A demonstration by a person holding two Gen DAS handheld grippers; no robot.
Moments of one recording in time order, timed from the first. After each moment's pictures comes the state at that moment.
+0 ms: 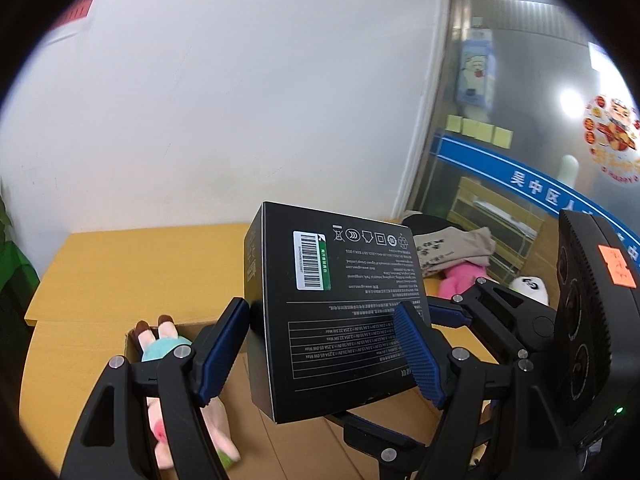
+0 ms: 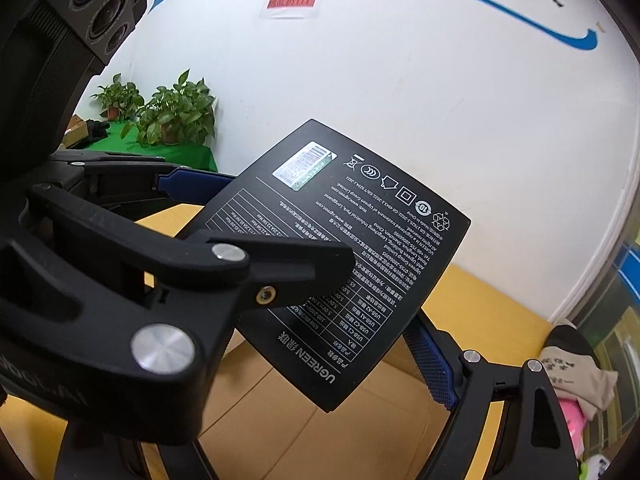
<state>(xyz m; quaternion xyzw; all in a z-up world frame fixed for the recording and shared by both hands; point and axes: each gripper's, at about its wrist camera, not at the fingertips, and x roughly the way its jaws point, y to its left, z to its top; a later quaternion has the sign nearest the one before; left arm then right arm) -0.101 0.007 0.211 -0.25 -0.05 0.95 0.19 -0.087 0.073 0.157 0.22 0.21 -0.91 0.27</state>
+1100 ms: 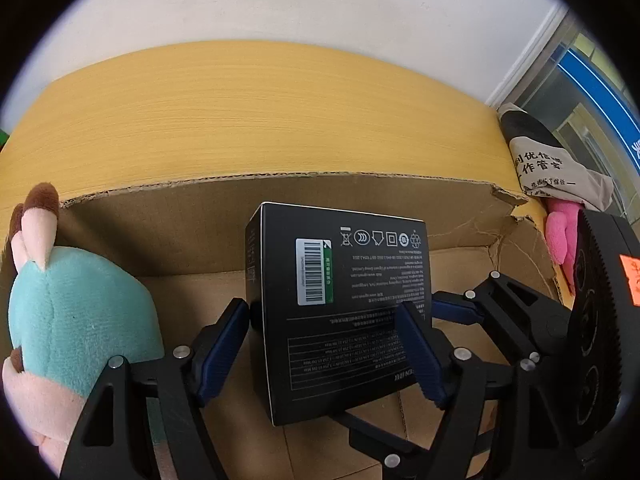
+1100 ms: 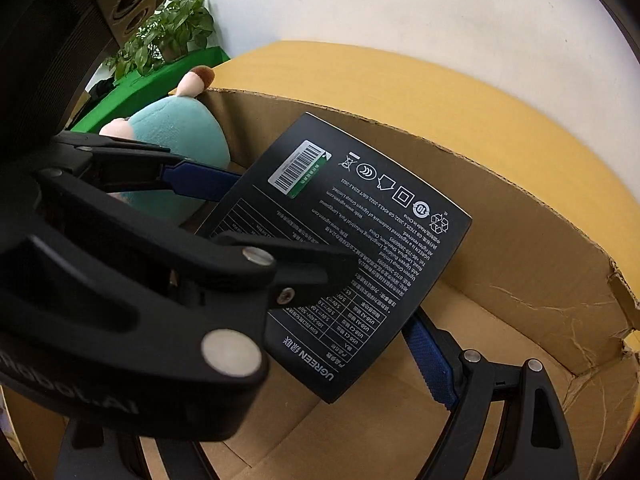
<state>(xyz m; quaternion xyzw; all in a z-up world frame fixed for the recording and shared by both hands) -0.285 0.003 0.012 -0.52 -0.09 0.84 0.11 -0.284 0.100 -0.040 0.45 0.15 -0.80 0.36</state>
